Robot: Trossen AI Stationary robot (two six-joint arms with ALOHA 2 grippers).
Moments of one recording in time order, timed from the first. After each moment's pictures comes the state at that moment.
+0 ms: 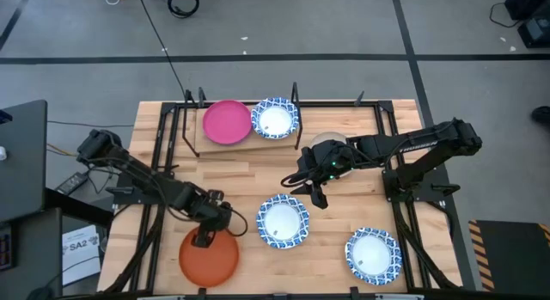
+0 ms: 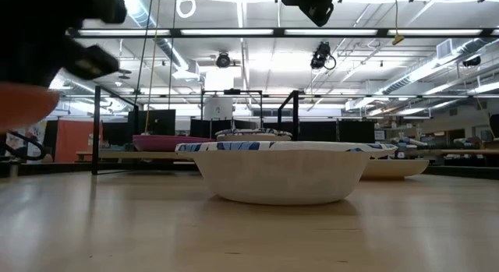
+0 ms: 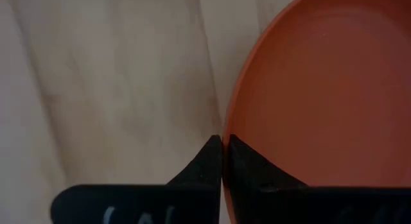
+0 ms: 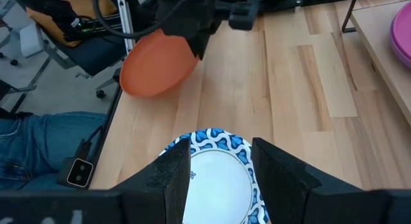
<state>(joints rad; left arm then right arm) -0.49 1.43 0.93 -0.74 0.02 -0.31 0.14 1.40 1.20 -0.41 -0.12 0.21</state>
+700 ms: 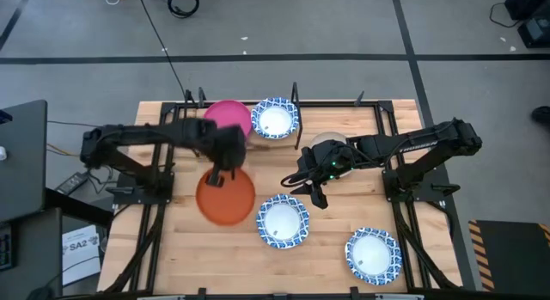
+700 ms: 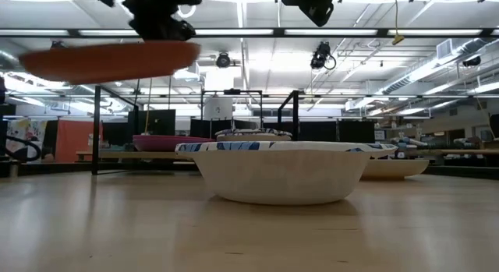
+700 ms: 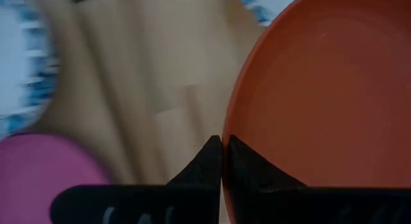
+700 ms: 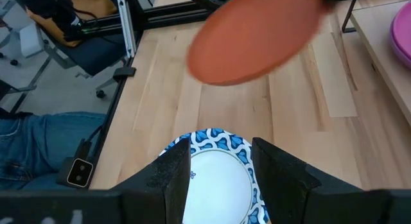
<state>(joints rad) 0.11 1.43 1.33 -1.09 0.02 0.38 0.14 1.40 1.20 -0.41 -0.12 0.21</state>
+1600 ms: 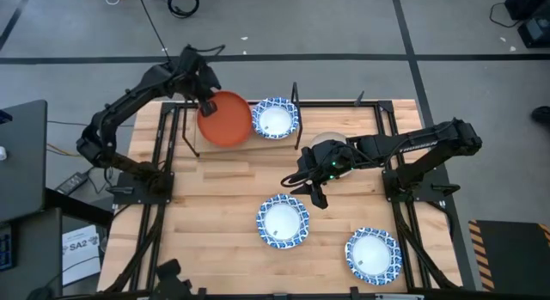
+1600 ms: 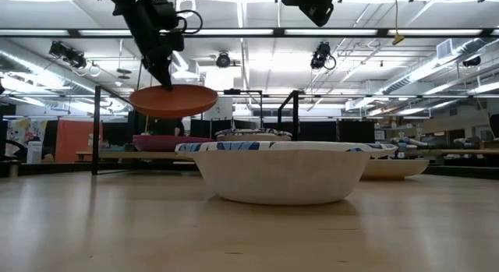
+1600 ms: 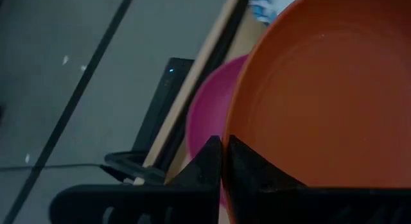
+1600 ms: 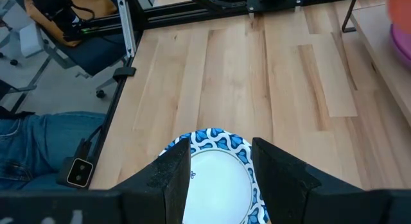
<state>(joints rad) 0.91 1.43 1.34 -0.88 0.02 0.48 0.14 1.40 1.20 -0.42 -0.12 0.21</state>
